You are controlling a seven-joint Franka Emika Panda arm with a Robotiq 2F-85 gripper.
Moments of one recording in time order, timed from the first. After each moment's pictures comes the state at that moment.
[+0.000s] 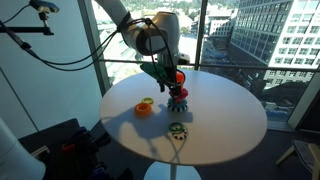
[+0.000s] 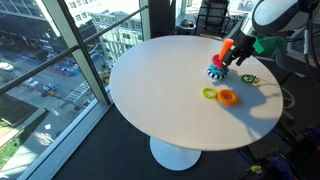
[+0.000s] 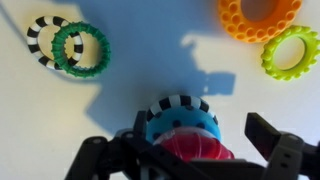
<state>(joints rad) -0.05 0.28 -0.03 -2.21 0.11 2.55 -0.06</state>
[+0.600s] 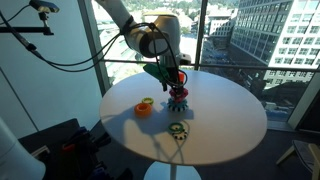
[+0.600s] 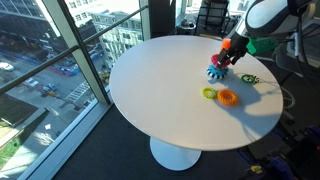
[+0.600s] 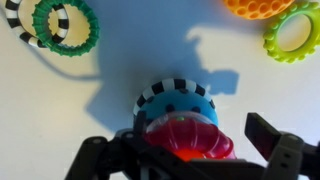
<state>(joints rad) -0.05 0.33 -0.02 -2.17 0.11 2.59 -0.06</state>
